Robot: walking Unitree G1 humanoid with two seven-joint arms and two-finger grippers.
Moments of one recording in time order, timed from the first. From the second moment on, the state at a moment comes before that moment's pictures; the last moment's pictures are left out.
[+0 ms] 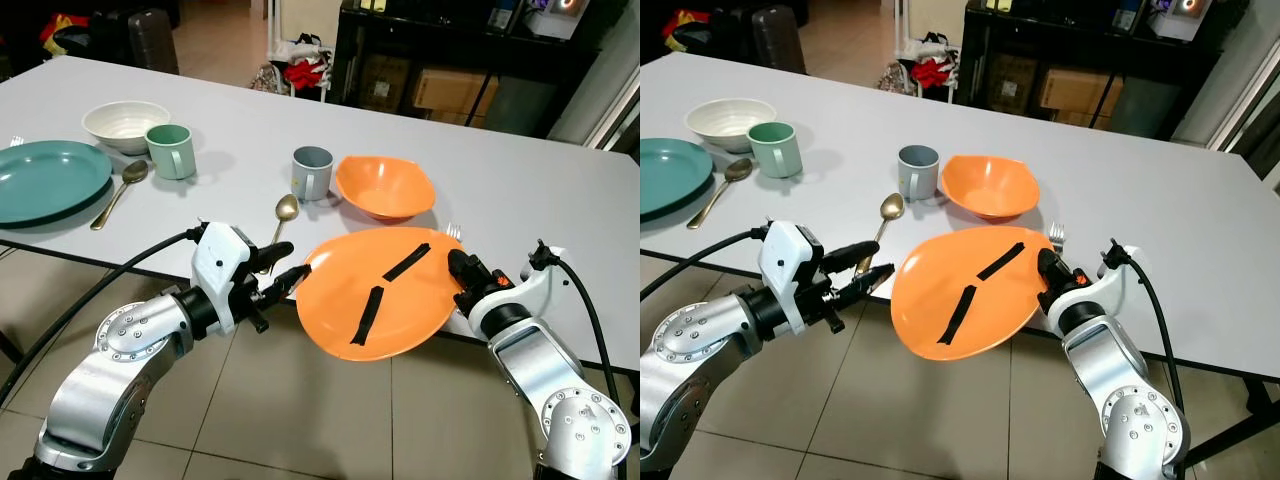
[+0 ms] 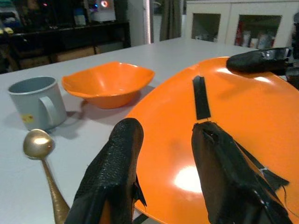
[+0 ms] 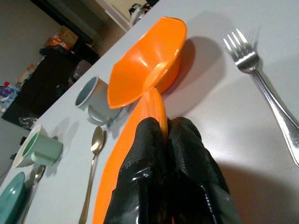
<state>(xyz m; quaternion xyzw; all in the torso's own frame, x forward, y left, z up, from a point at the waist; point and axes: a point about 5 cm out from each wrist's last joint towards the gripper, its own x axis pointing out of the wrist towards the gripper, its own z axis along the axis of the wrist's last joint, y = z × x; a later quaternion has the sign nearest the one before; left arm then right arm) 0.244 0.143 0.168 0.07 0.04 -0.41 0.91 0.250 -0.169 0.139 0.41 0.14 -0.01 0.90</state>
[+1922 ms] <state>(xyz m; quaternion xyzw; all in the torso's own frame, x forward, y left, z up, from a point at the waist) 0.237 0.139 0.166 0.09 0.06 -0.45 0.89 0.342 -0.173 0.072 0.49 0.13 -0.09 0.86</state>
